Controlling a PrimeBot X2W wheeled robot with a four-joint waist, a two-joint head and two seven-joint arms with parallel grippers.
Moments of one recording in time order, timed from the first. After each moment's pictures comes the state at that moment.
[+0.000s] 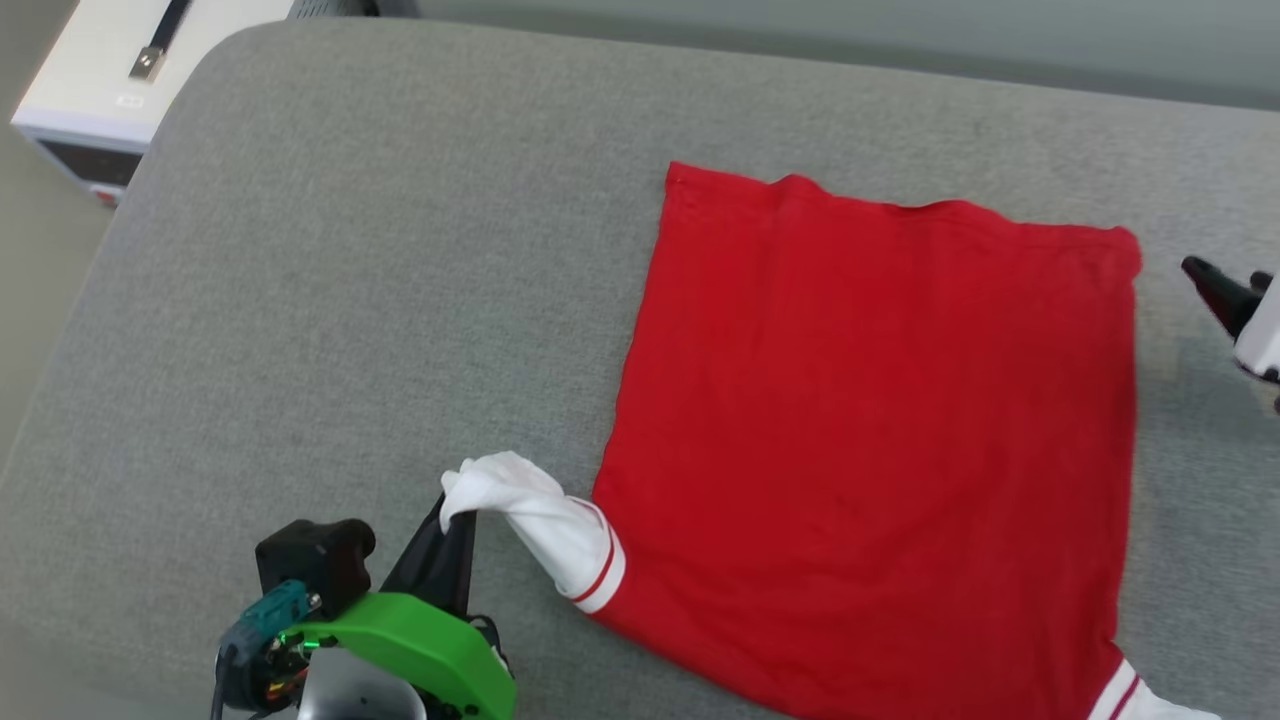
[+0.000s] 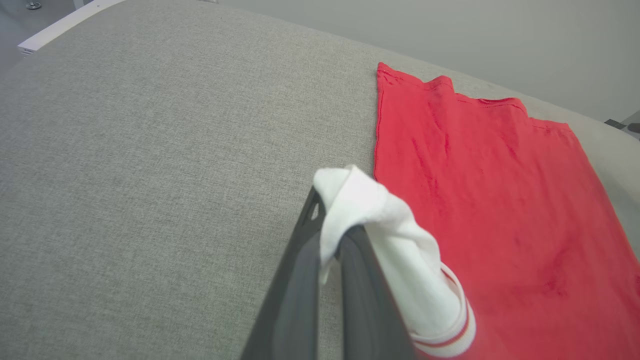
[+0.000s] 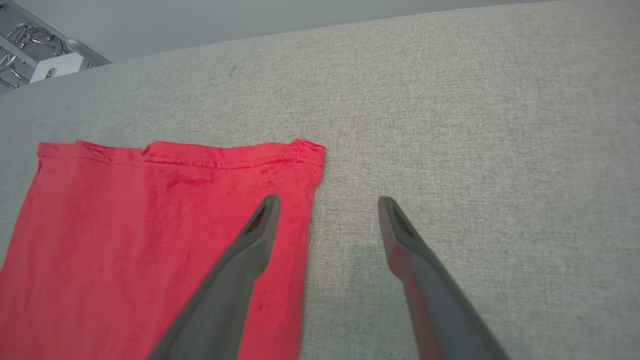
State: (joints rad) left arm -0.02 0.50 -0.55 -0.31 -0.72 0.44 -0.01; right arm -0.65 -0.44 -0.05 0.55 0.55 0.13 0.56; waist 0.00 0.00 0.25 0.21
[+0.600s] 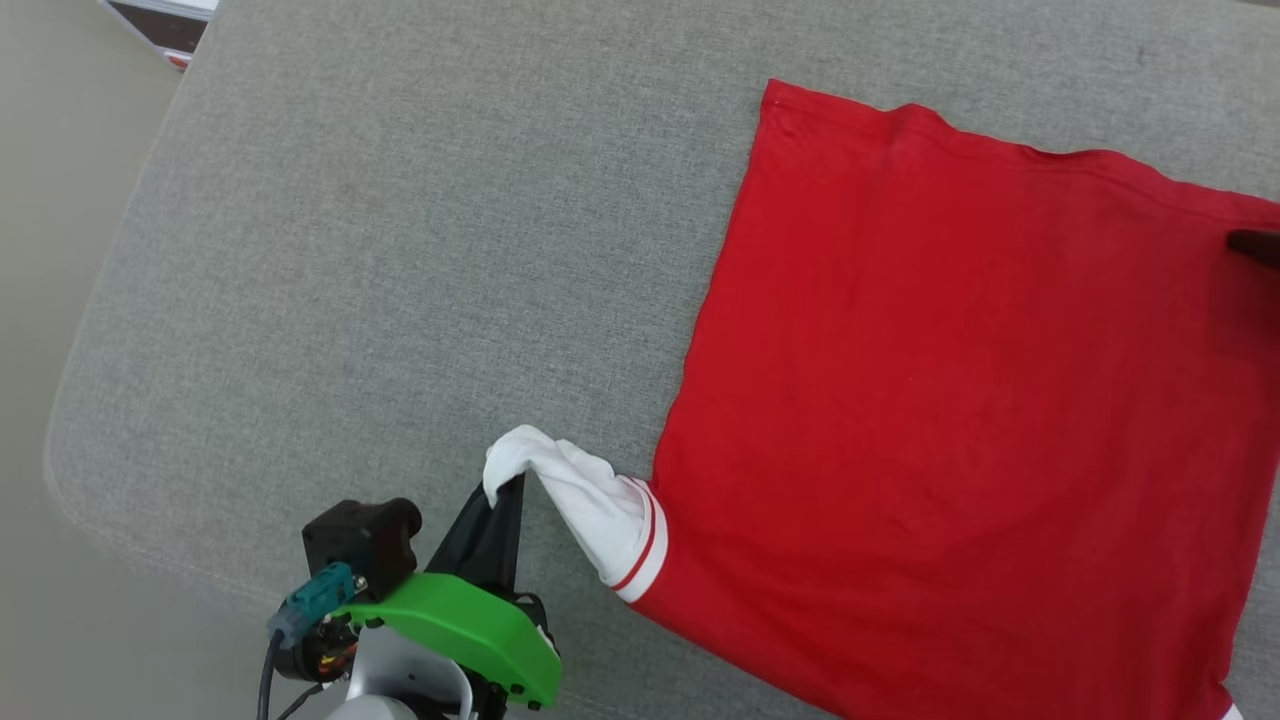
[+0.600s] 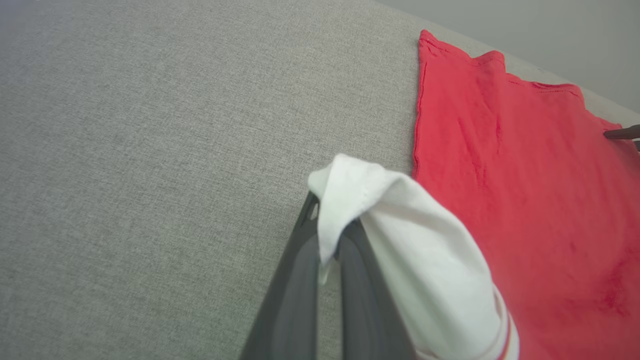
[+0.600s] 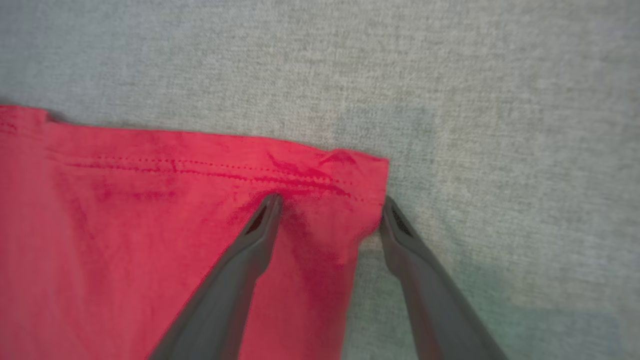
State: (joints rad) left arm -0.09 0.42 -0.59 -0.25 -0.71 0.40 -0.06; right arm -0.88 -0.48 0.01 0.80 0.53 0.13 0.85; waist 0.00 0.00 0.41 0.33
